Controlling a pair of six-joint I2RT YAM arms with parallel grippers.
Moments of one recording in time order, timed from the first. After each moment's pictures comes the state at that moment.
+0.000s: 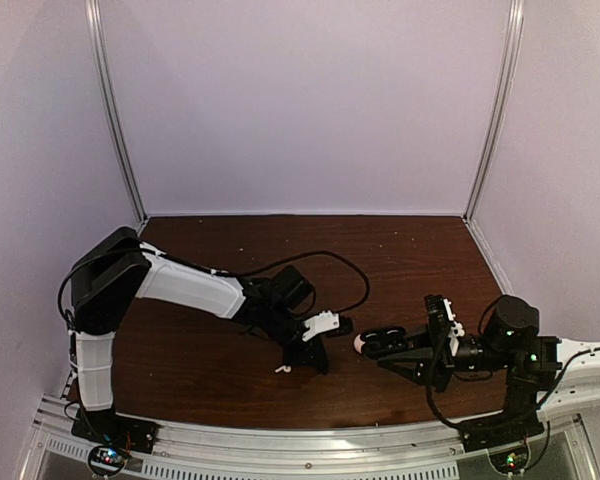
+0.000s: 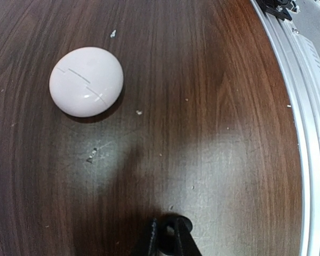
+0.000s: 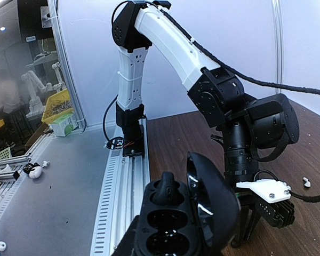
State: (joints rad) left arm -1.00 2.05 1.26 -0.23 0.53 0.38; right arm 1.09 0.67 0.27 0.38 -0.39 0.15
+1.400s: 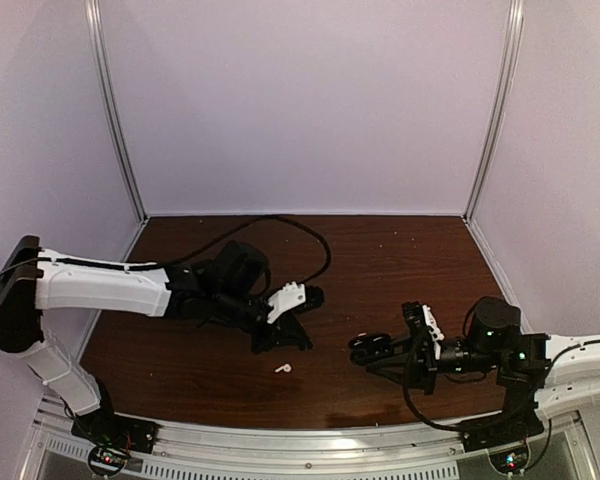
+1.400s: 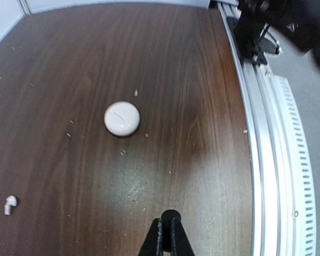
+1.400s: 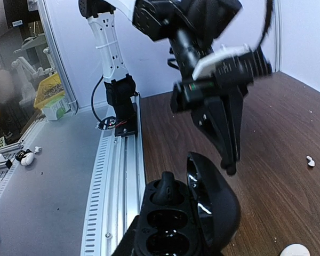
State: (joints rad) left arm -1.00 1.63 1.02 -0.19 0.44 0.30; right arm 1.09 0.78 0.28 0.37 -0.38 0.14
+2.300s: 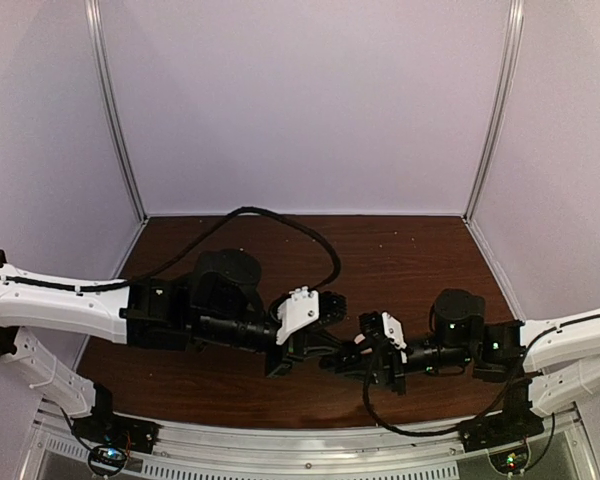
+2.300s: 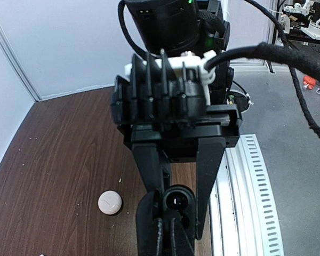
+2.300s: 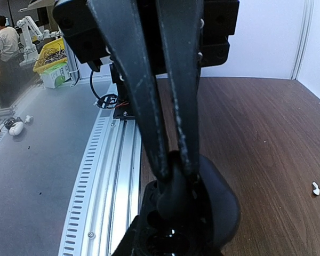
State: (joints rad) left arm -1.31 1.40 1.04 -0.06 0.18 0.22; right arm 1.15 1.07 0.46 0.36 -0.38 -0.06
